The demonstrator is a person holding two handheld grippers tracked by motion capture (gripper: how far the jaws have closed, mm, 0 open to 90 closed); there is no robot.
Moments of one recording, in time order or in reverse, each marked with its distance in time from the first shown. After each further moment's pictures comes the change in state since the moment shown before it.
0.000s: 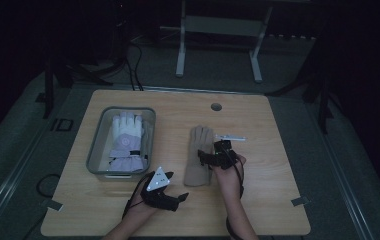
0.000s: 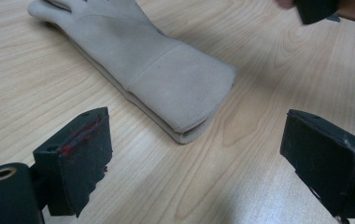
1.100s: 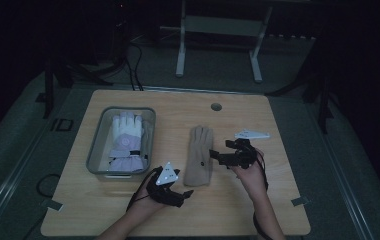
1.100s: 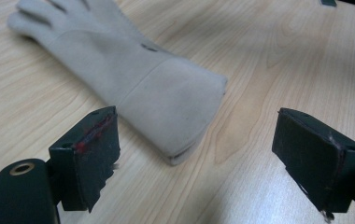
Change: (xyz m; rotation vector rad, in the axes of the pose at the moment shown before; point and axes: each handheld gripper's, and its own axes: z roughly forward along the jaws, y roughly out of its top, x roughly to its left) left arm -0.007 0.030 0.010 0.093 -0.022 0.089; right arm -0.040 0.011 -0.039 -0.102 0.231 -0.185
